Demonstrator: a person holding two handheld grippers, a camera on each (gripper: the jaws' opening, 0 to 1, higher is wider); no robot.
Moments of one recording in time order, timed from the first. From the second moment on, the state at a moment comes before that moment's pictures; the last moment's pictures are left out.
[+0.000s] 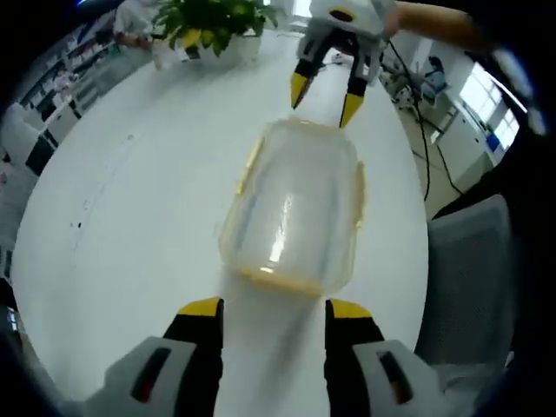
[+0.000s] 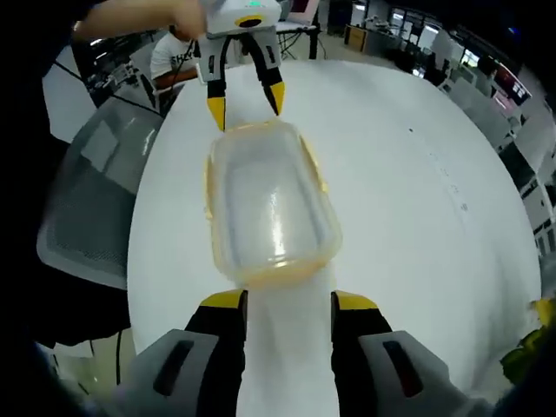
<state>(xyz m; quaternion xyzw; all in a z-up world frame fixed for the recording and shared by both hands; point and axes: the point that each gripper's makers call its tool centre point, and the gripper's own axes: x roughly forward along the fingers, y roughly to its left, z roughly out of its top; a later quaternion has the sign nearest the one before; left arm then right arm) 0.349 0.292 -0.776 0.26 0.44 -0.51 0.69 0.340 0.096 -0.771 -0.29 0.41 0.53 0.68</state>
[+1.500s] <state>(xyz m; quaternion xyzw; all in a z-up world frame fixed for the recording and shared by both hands) 0.349 0.267 -0.784 -0.07 0.47 -0.33 0.81 0.326 0.123 -0.780 -0.07 0.45 0.46 0.76</state>
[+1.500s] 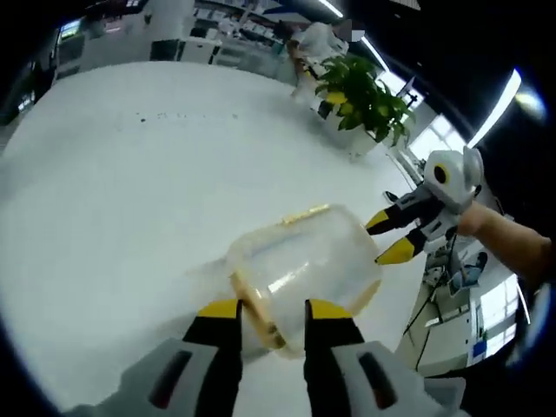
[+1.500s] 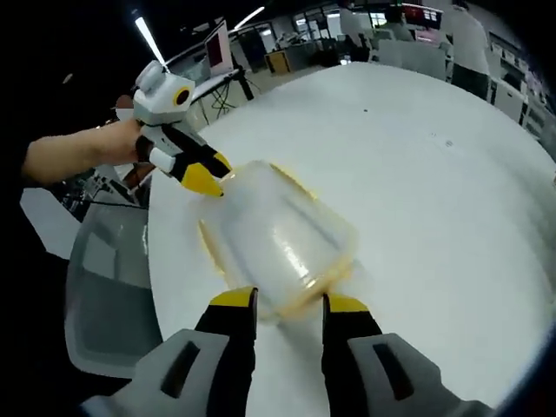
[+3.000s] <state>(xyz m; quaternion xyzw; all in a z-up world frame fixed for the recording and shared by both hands) 0.354 0.271 -0.770 0.04 0.35 -0.33 0.87 0.327 0.131 -0.771 -0.23 0.39 0.47 0.76</state>
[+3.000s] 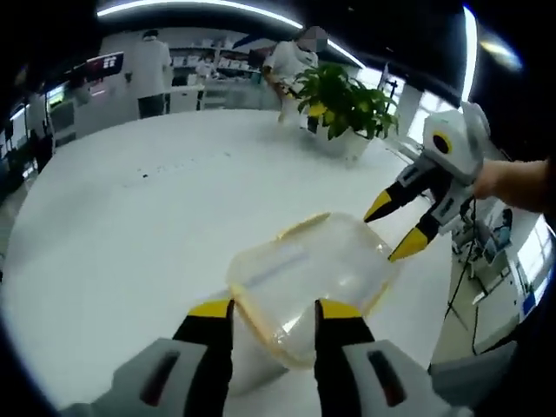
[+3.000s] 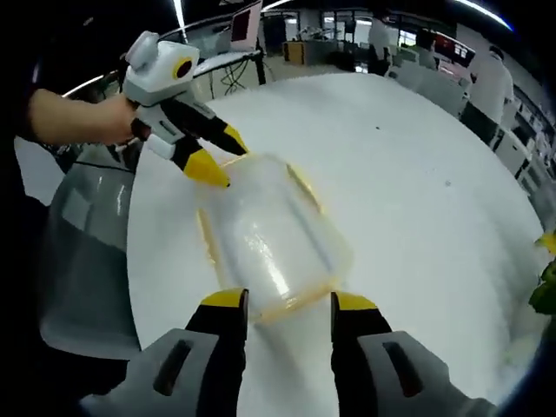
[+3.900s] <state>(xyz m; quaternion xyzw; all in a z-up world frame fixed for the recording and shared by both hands) 0.348 0.217 -0.752 0.26 0.28 -0.49 0.79 0.346 0.193 -0.751 -0.23 0.33 0.53 0.75</state>
